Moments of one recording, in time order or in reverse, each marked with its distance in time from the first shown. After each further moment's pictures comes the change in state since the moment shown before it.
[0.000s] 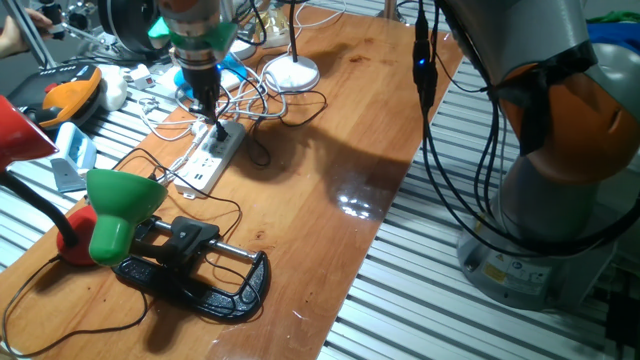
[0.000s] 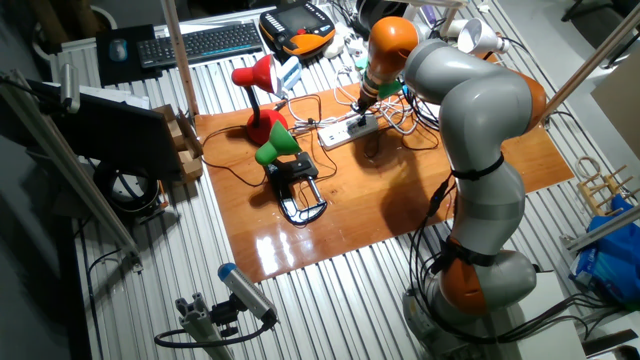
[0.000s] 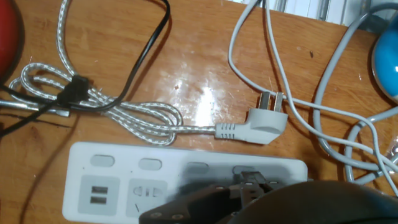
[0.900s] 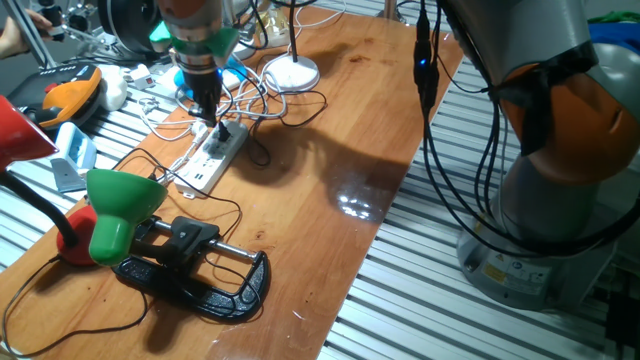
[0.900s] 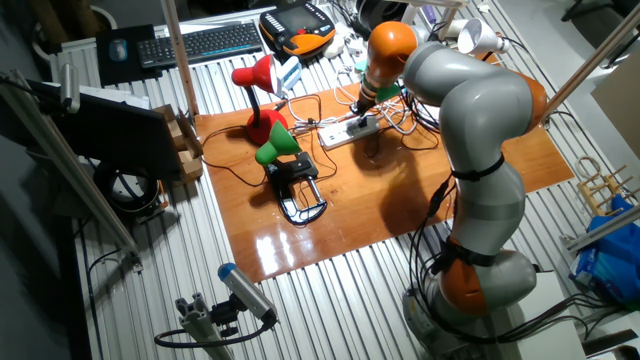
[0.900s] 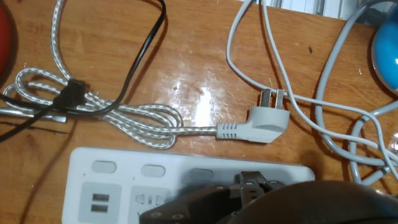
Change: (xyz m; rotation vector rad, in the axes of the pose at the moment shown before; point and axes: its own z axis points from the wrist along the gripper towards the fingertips) arm -0.003 0.003 0.013 0.010 -0.010 0.034
